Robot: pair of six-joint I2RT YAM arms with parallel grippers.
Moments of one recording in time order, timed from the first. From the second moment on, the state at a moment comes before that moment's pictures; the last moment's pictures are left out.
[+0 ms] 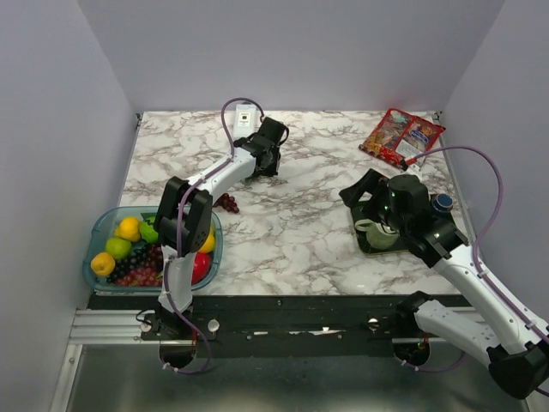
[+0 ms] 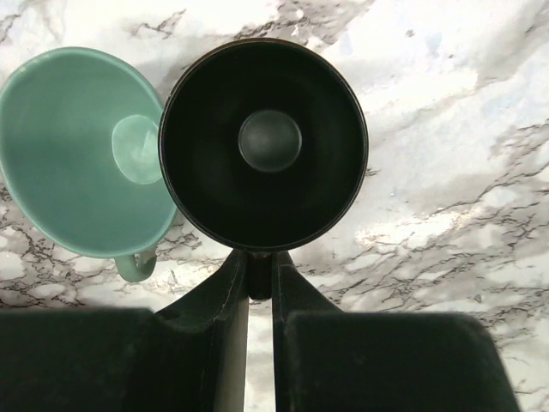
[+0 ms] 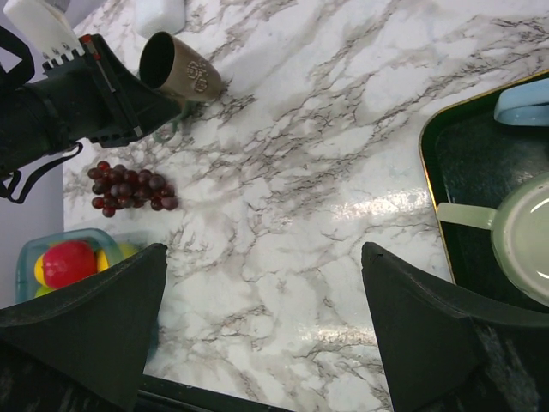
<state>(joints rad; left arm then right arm) -0.53 2.04 1.70 -0.58 -0.19 -0.29 0.52 0.88 0.86 -0.47 0.20 0.81</state>
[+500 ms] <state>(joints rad) -0.53 2.07 1.69 -0.58 -0.20 -0.29 0.52 0.89 0.87 -0.58 0.25 0.82</state>
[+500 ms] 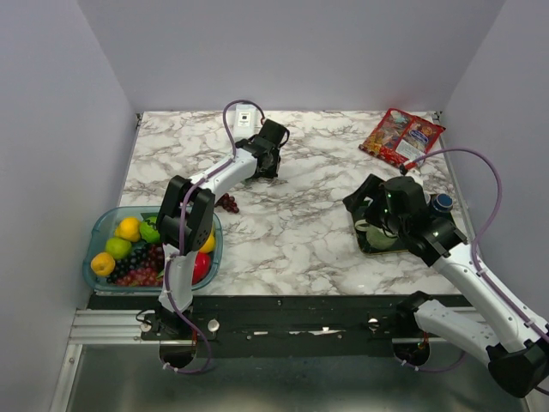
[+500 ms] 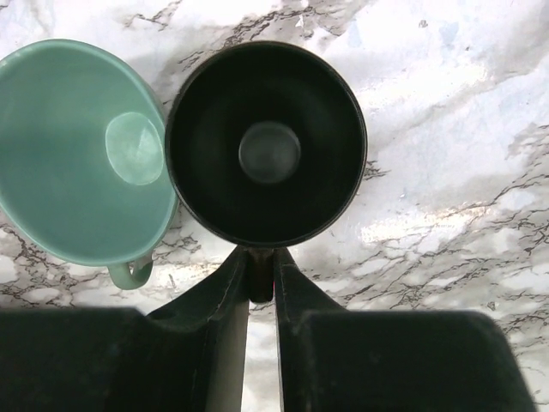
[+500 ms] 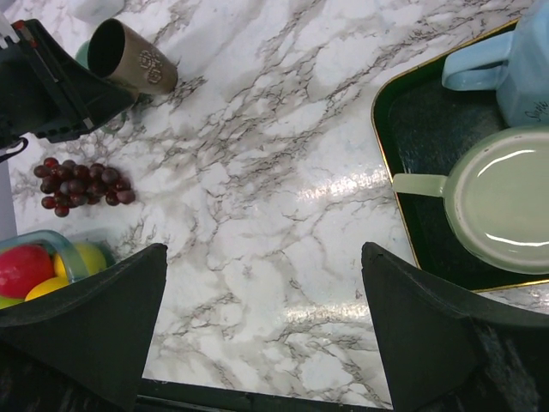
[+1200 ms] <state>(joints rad) -0.53 1.81 1.53 -0.54 -0.16 -0.29 0.52 0.96 0.88 -0.81 0.39 0.96</state>
